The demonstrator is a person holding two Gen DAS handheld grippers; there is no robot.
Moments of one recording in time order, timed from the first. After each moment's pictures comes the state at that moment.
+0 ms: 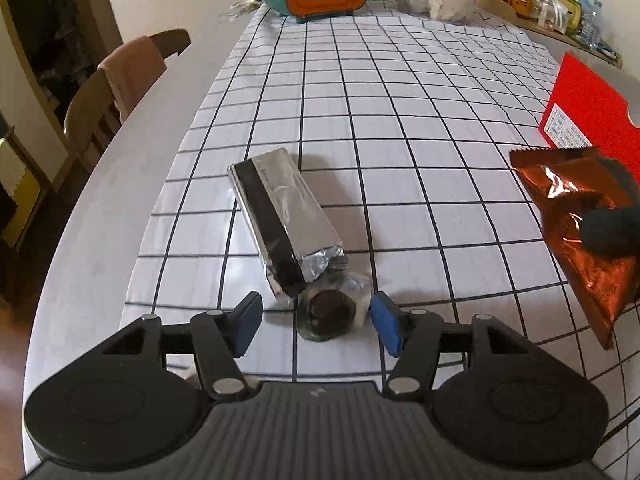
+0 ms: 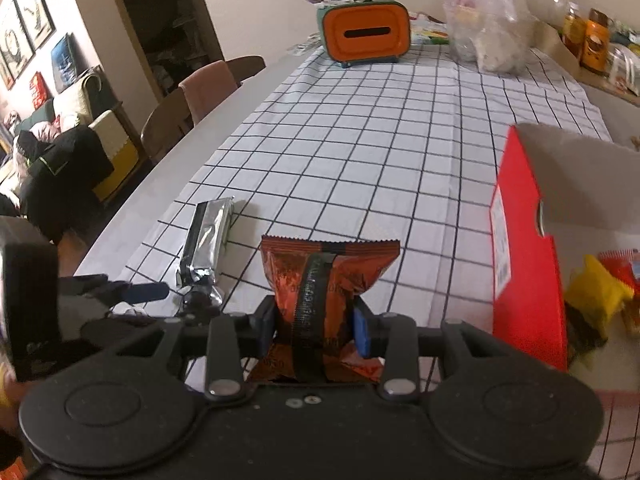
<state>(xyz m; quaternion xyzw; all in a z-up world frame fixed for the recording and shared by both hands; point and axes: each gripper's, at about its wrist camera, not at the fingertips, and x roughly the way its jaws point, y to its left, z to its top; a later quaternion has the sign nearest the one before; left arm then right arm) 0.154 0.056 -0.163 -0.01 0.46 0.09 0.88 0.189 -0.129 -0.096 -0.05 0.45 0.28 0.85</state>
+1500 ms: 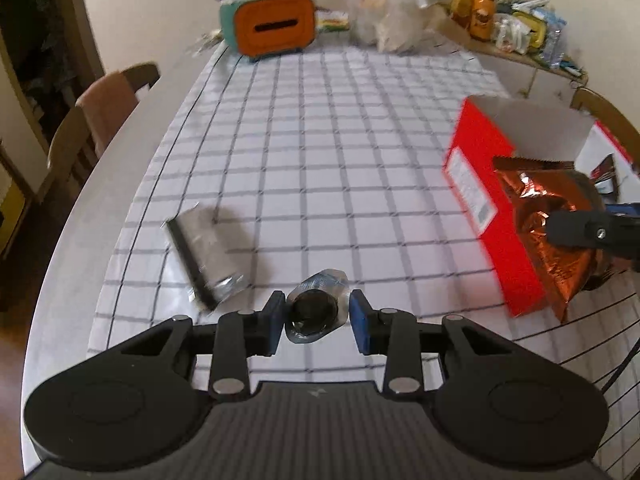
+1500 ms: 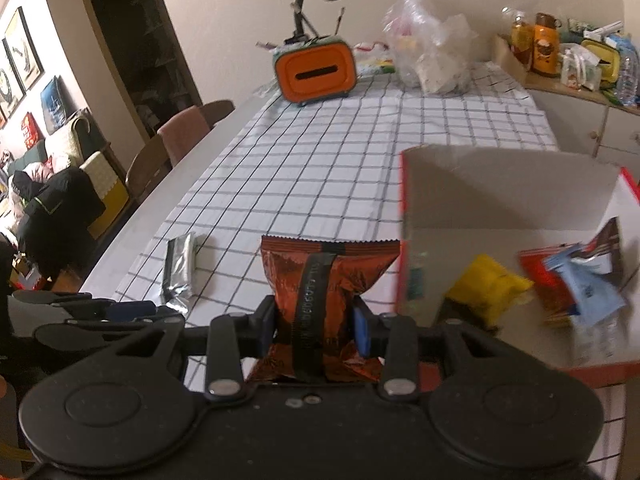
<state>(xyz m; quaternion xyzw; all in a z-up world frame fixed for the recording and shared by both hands) 0.148 -0.030 -0.087 -0.02 0.44 0.06 0.90 0.190 -0.223 -0.052 -0.01 0.41 0.26 0.87</state>
